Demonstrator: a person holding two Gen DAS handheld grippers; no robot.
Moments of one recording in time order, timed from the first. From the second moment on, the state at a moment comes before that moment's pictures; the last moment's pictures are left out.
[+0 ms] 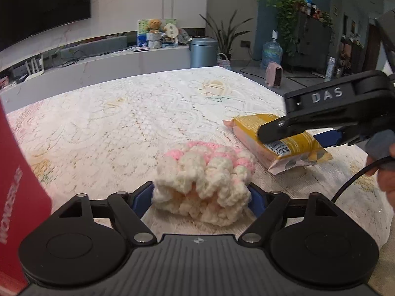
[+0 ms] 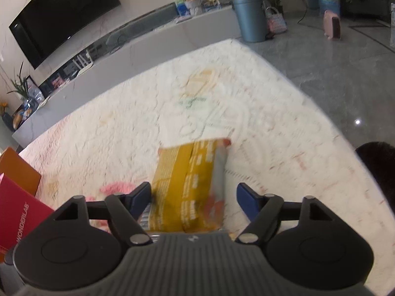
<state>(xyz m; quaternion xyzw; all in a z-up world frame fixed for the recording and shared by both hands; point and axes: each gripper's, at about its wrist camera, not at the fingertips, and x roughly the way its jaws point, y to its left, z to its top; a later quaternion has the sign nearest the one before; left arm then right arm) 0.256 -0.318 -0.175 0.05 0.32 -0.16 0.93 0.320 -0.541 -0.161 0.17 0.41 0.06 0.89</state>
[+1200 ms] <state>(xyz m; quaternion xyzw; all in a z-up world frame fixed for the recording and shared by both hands) 0.223 -0.317 -0.149 0.07 0.35 -0.16 0.92 0.305 -0.494 -0.112 0.00 0.39 0.12 0.91</state>
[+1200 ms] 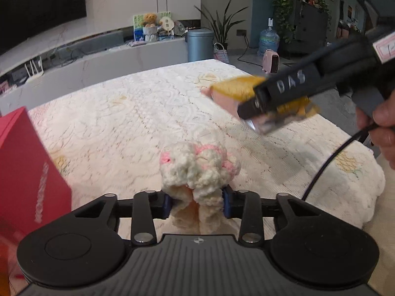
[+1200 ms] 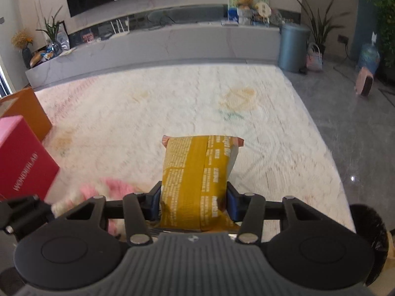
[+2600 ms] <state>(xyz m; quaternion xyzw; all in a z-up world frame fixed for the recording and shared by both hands) 0.255 -0.236 -0.052 0.05 0.41 -0.22 0.88 0.280 -0.363 -0.029 -0.14 0.37 0.01 0.92</state>
